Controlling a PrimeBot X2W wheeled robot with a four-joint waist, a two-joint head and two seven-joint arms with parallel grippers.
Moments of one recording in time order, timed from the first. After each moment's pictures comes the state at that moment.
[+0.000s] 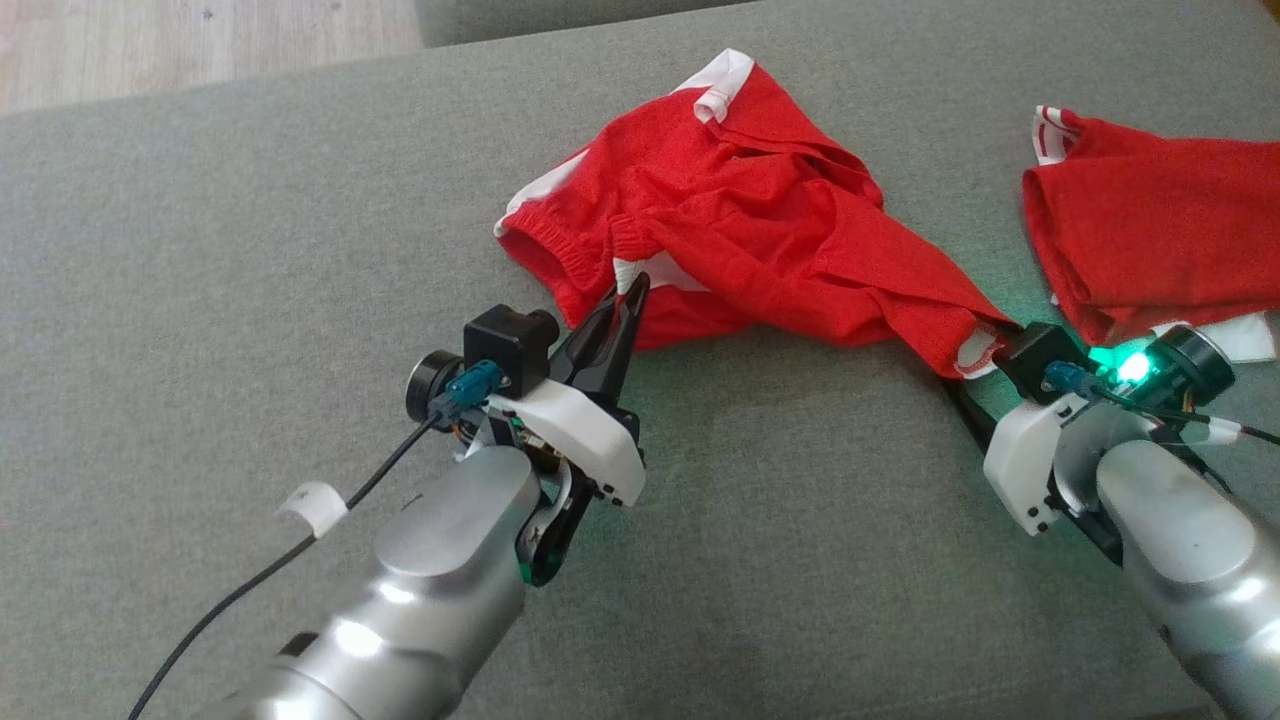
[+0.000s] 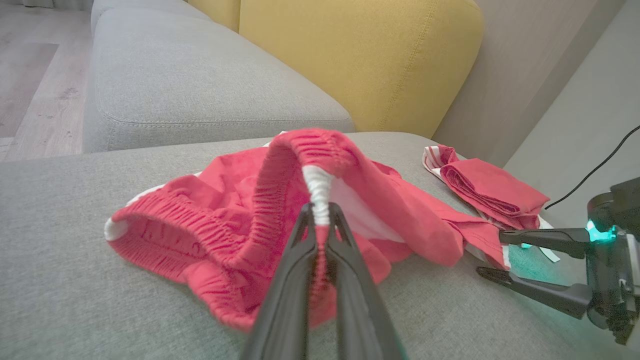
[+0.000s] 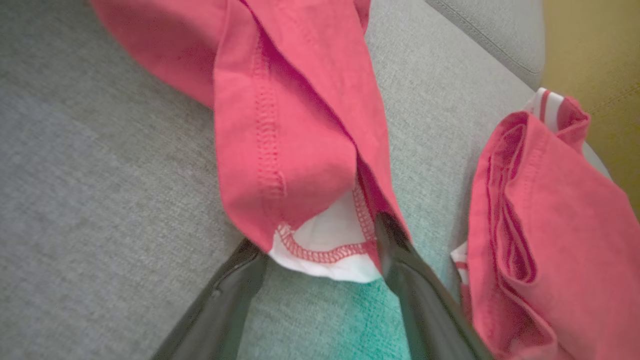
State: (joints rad) left arm -0.72 0.04 -0.92 0.76 -0.78 -0.03 -0.25; right arm -0.60 -0.40 0.68 0.85 0.13 0.13 -0.03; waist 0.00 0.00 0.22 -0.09
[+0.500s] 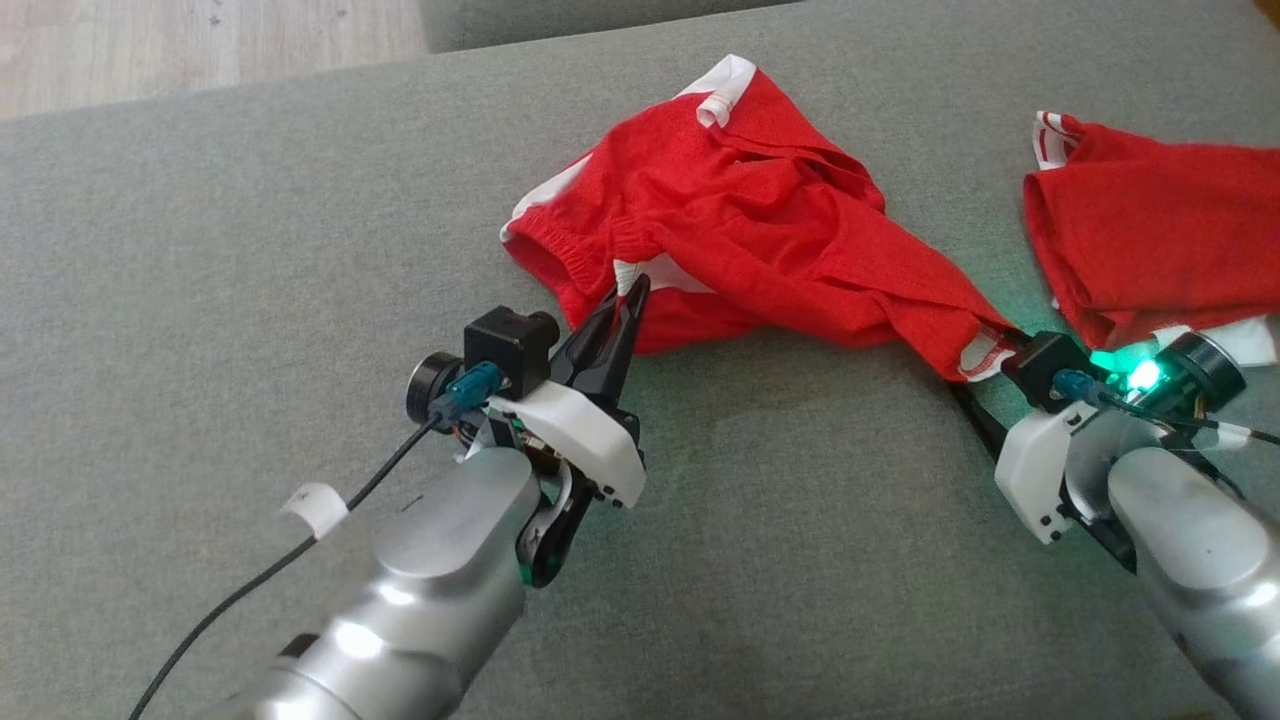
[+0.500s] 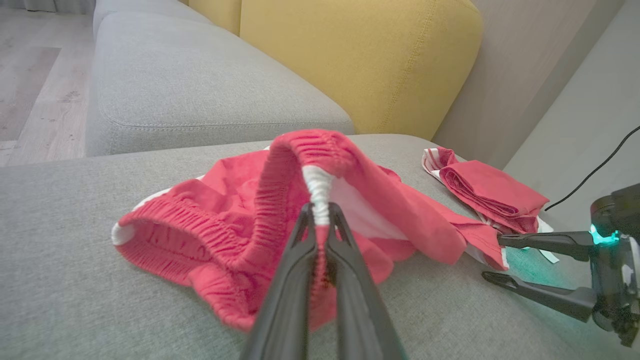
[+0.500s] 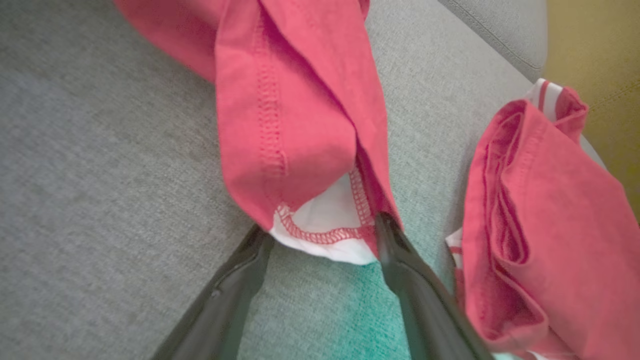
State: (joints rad) left arm -0.72 0.04 -0.92 0.76 -0.78 -0.04 -0.25; right arm -0.60 -0.43 0.73 0.84 0.17 0.13 -0.03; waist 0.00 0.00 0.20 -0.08
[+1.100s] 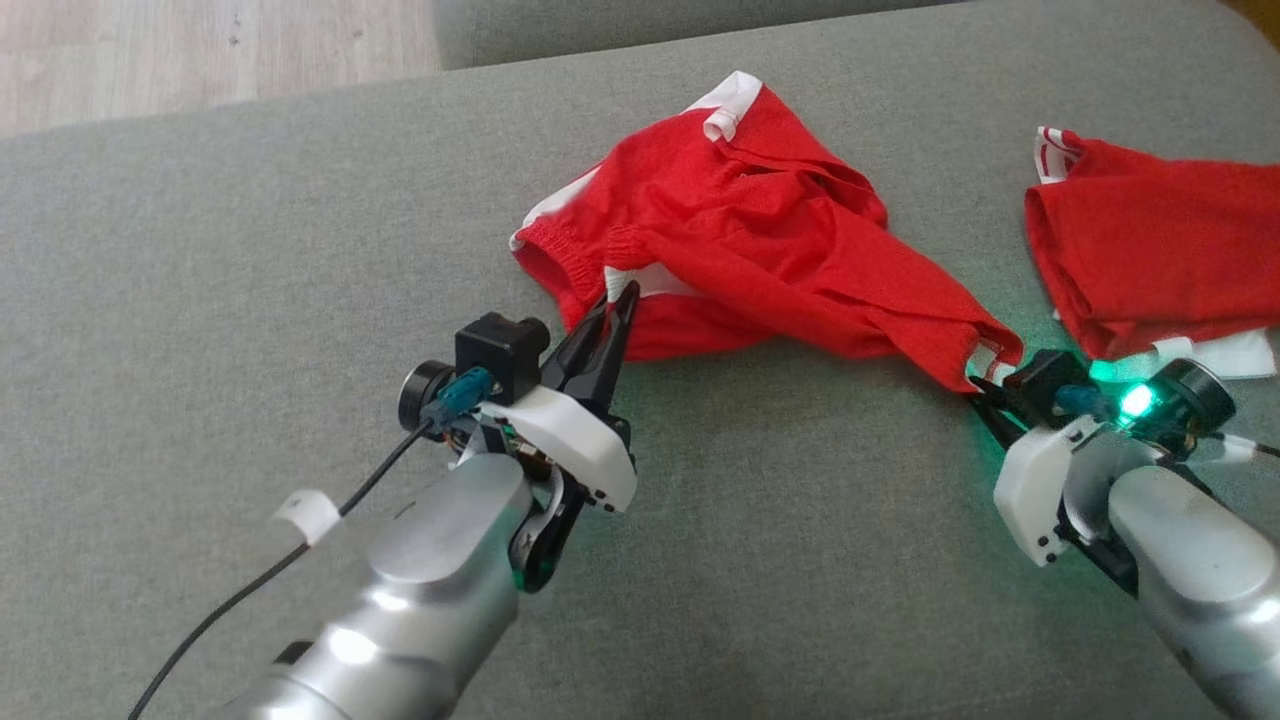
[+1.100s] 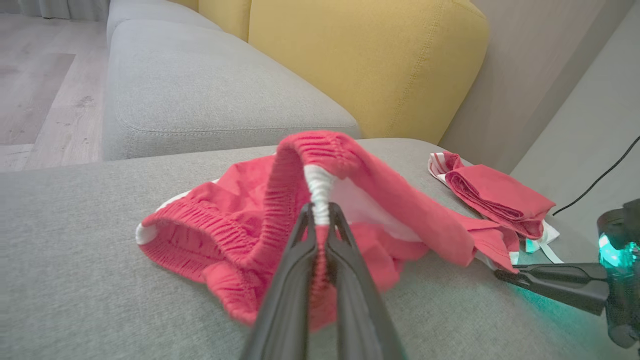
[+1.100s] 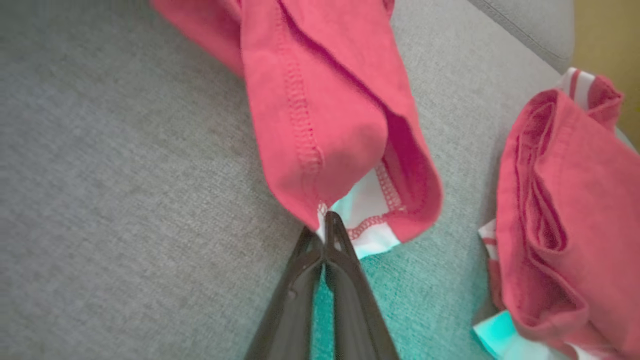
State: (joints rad) left arm -0.70 0.05 -0.90 0.77 -0.78 -0.04 -0.25; right arm -0.58 -0.45 0.81 0.81 0.30 0.13 -0.02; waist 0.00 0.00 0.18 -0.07
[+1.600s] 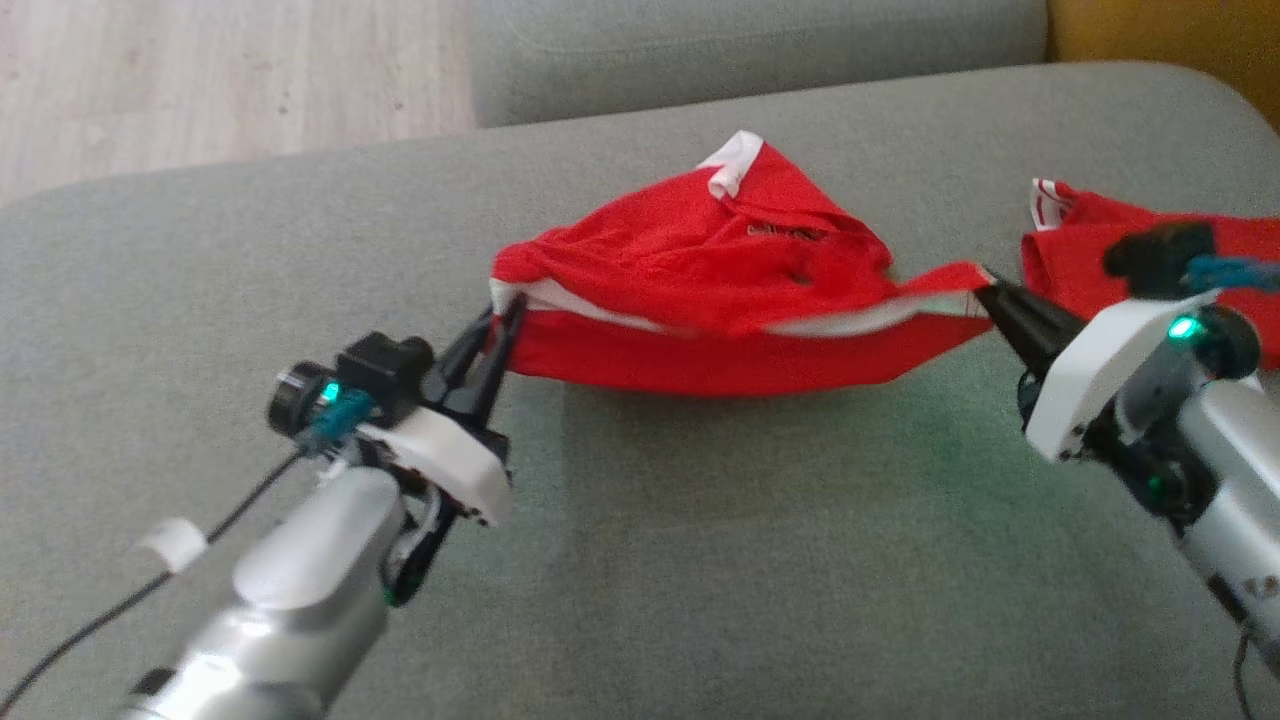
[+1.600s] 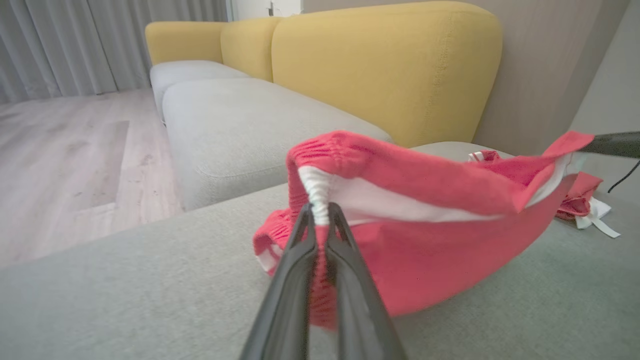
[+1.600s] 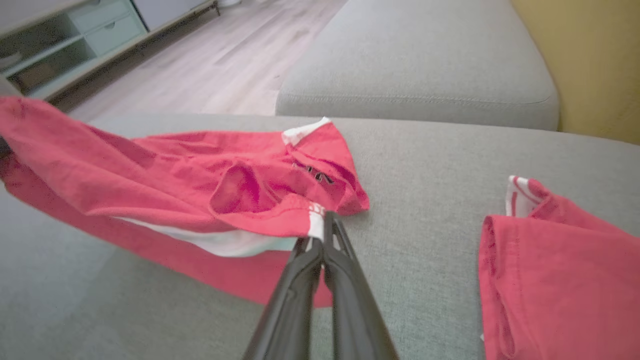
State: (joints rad) left arm -0.65 0.25 -0.87 0.66 -0.69 -0.05 -0.25; right arm -0.58 -0.55 0.72 0.47 0.84 0.13 0.14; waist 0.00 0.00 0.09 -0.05
